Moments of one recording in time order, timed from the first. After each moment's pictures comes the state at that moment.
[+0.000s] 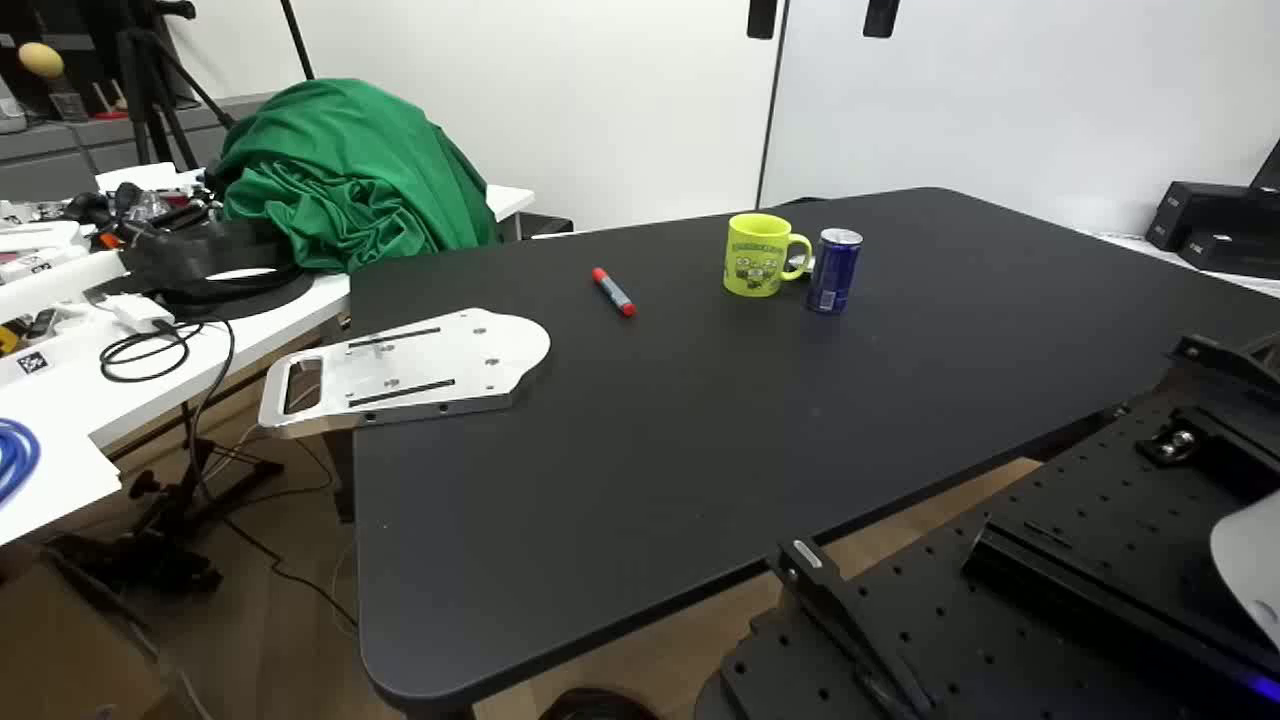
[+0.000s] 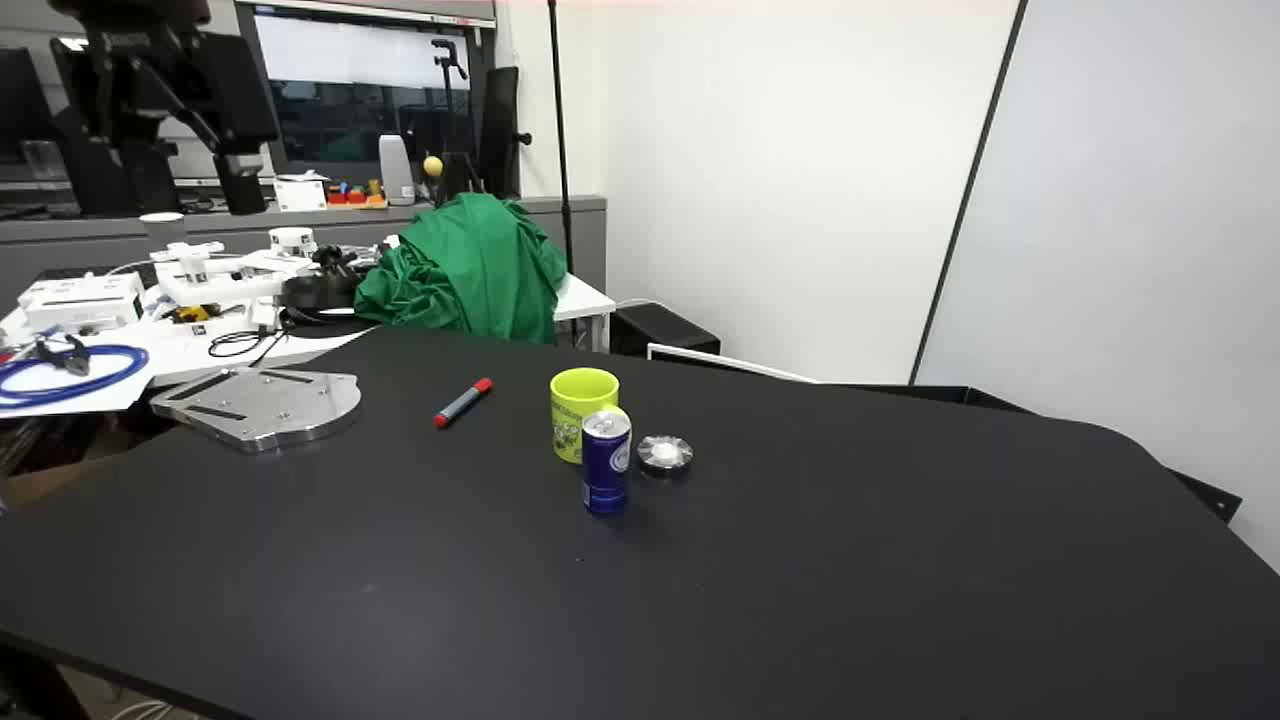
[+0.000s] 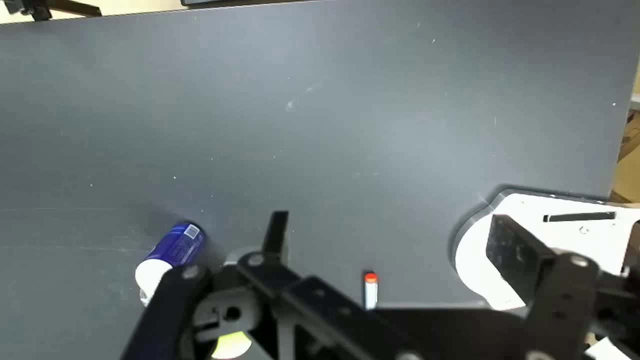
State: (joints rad) arm 0.06 -0.51 0.24 -2.65 0.12 2.17 0.35
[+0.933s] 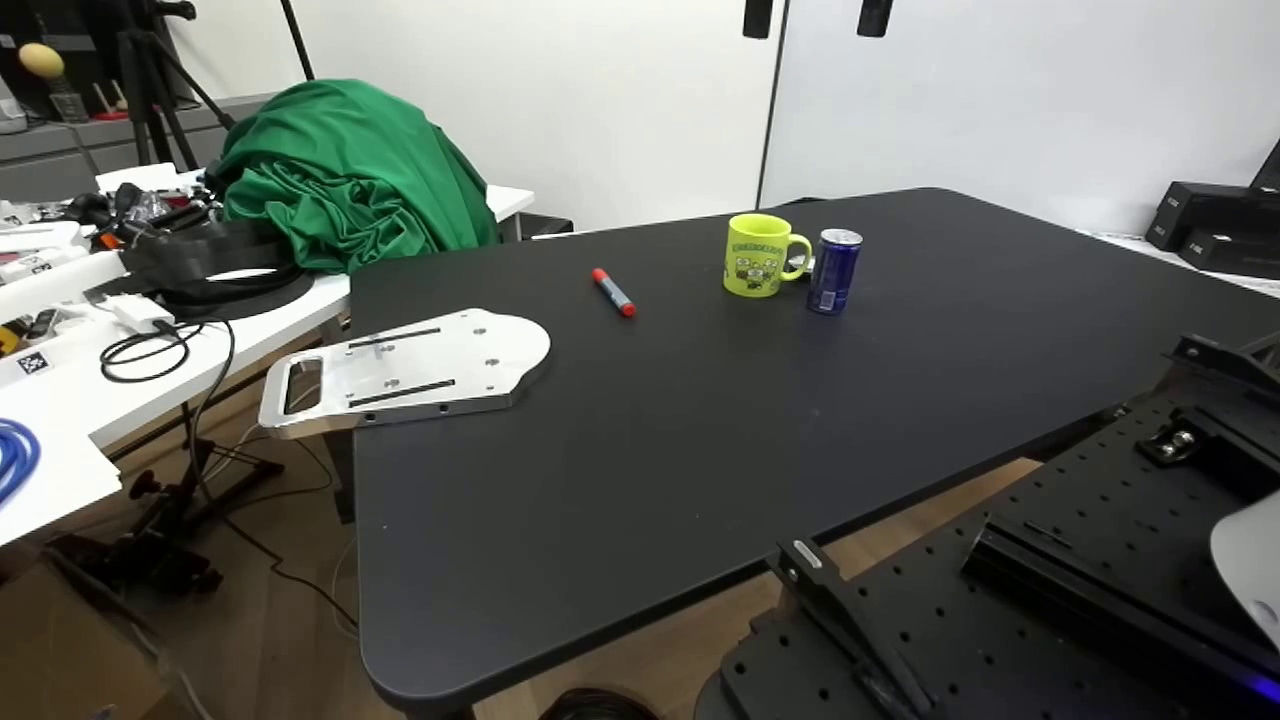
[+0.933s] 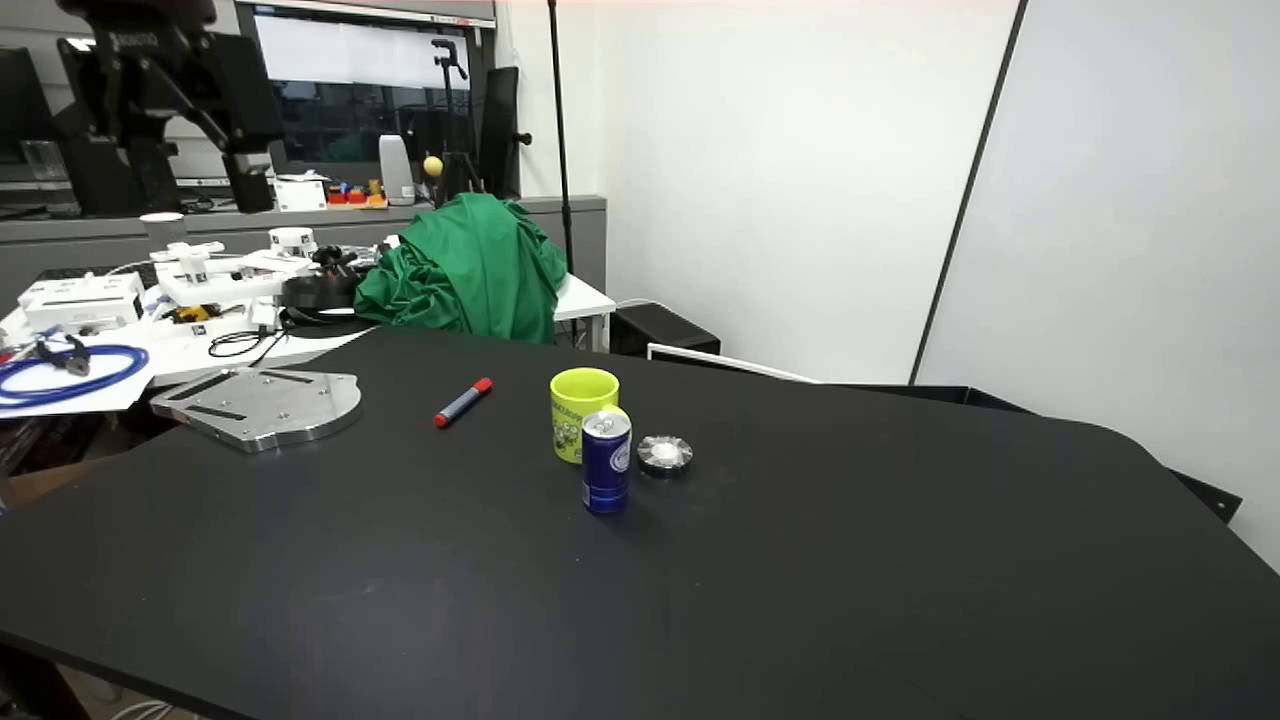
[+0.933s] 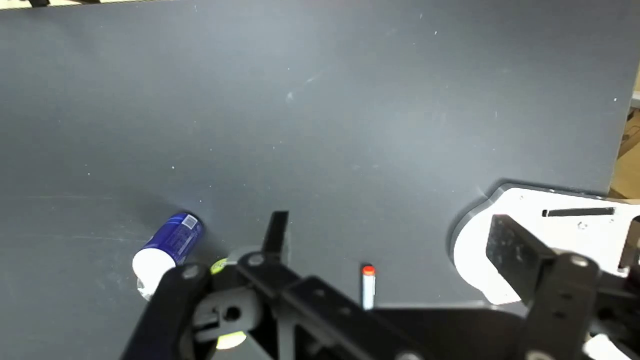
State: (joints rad) arm 0.06 -0.50 0.24 -2.64 0.10 2.19 0.34
